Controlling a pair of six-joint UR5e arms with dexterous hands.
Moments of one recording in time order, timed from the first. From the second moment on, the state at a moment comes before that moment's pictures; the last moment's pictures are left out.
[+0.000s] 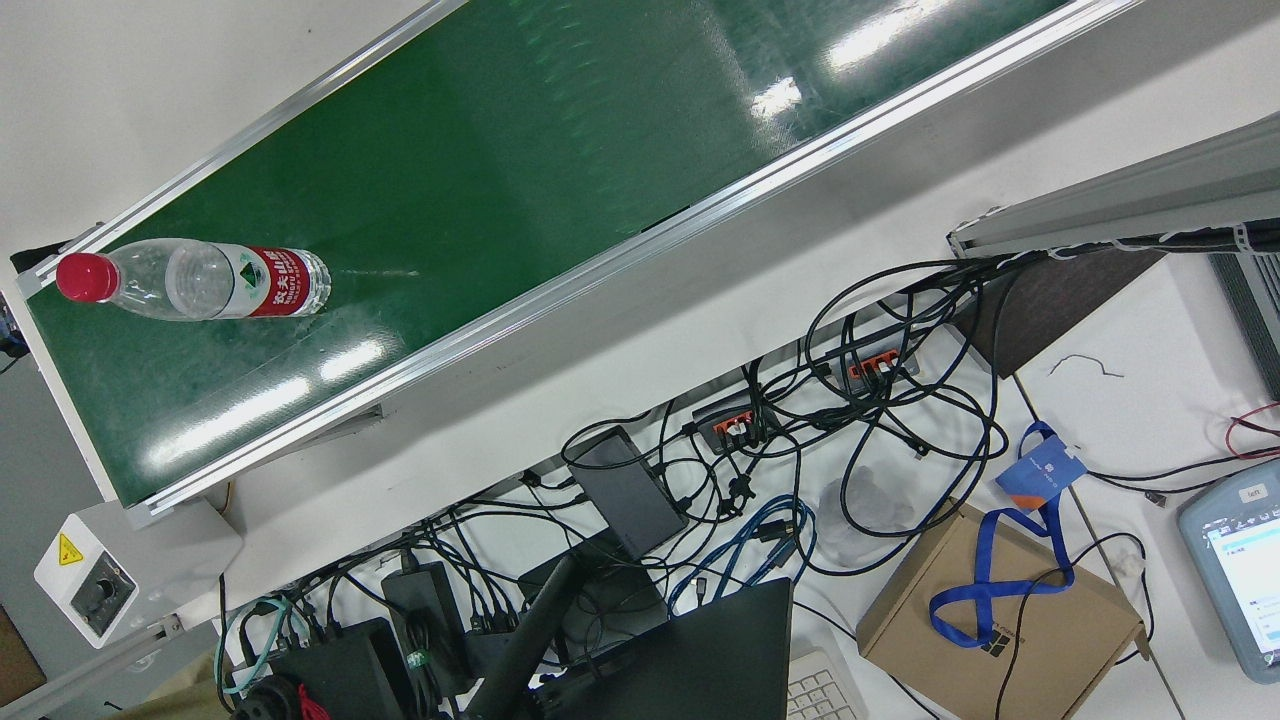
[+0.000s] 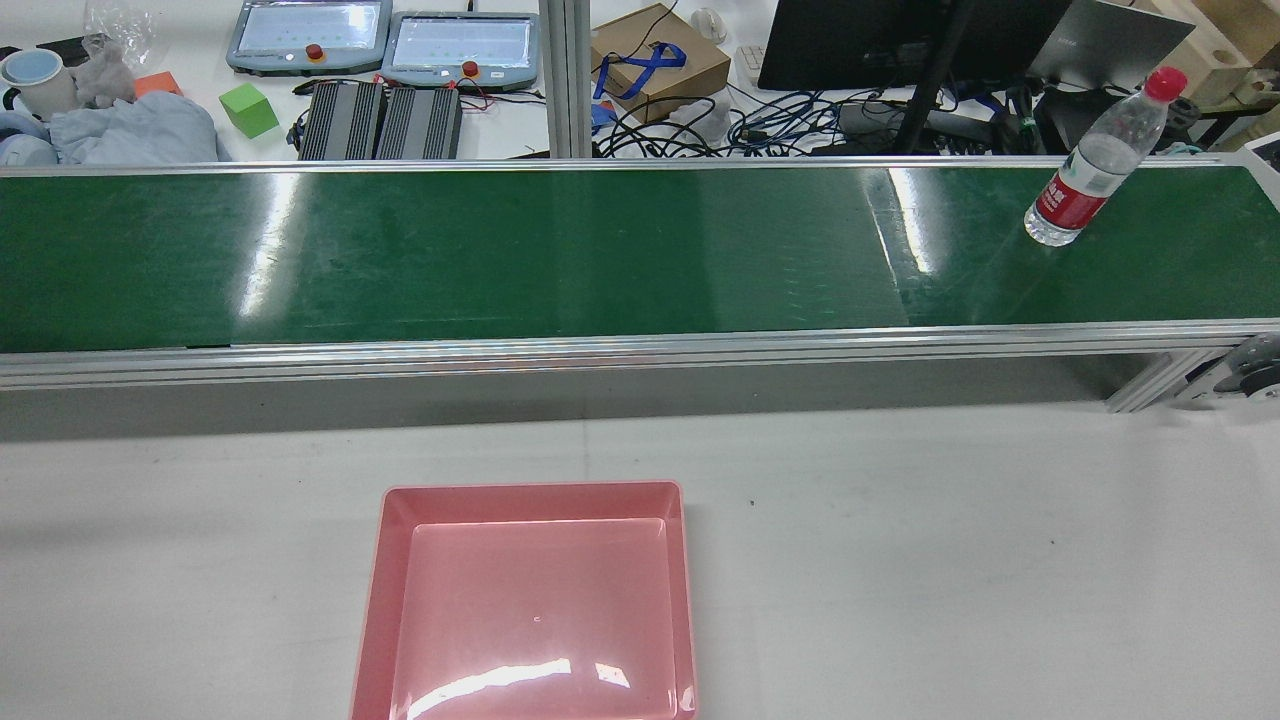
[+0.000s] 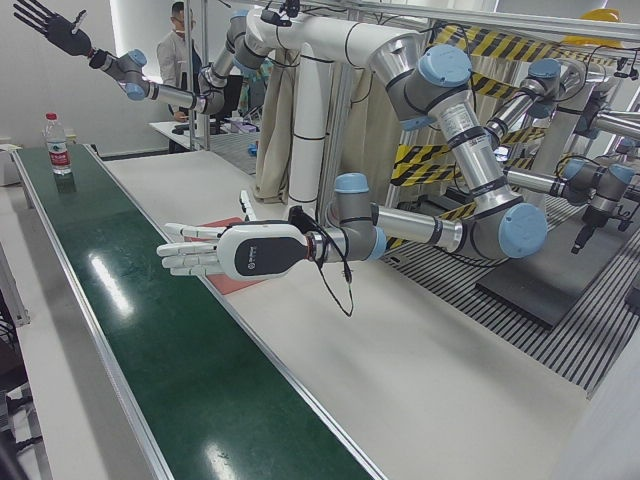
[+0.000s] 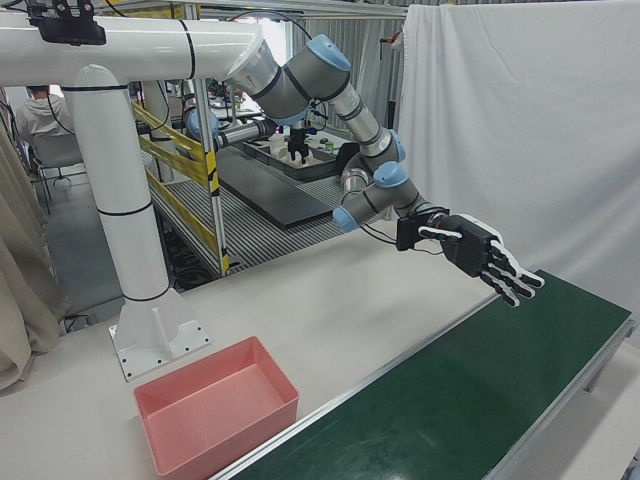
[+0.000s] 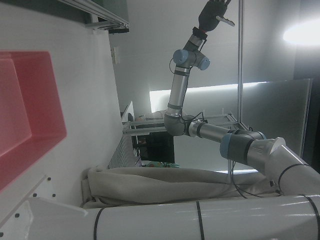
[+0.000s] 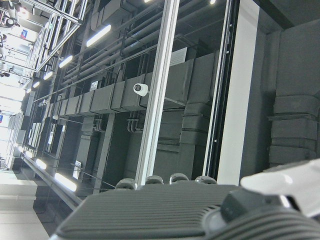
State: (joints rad) left arm -1.11 -1.54 -2.15 0.28 1.27 0.16; right arm 1.80 -1.53 1.70 -2.74 -1.44 -0.15
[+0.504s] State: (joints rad) left arm -1.11 -1.54 -2.15 0.28 1.27 0.16; right arm 1.80 -1.53 1.70 -2.74 -1.44 -0.15
